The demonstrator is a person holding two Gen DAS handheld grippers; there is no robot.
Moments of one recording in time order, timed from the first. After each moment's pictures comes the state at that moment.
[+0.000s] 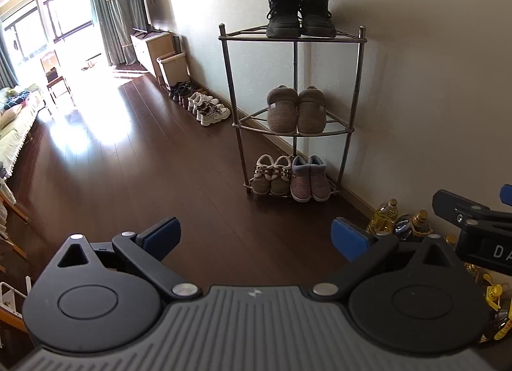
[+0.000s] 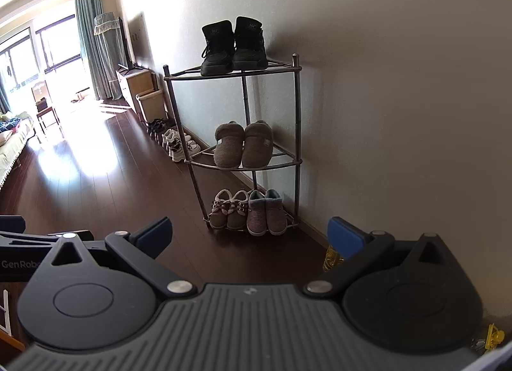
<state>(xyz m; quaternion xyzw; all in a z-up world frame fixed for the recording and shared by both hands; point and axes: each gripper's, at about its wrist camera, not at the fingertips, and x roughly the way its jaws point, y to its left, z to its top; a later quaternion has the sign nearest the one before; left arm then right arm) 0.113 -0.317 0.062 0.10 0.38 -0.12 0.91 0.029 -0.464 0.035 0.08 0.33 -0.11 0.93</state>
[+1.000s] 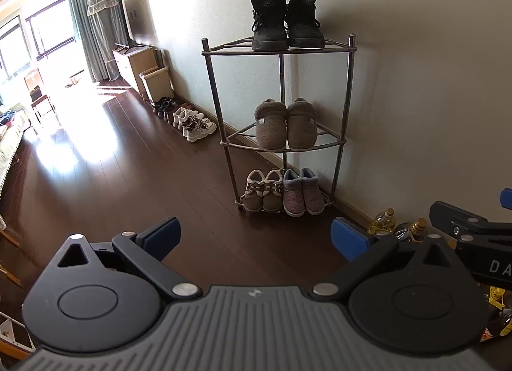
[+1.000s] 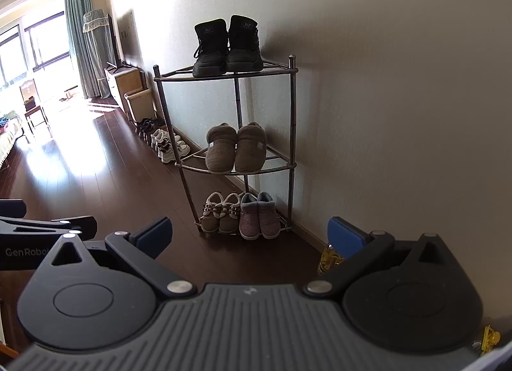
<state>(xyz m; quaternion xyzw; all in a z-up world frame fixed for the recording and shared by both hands) 0.167 -0.326 0.063 0.11 0.37 -0.16 0.91 0.070 -0.458 0.038 0.08 0.33 -0.15 0.93</state>
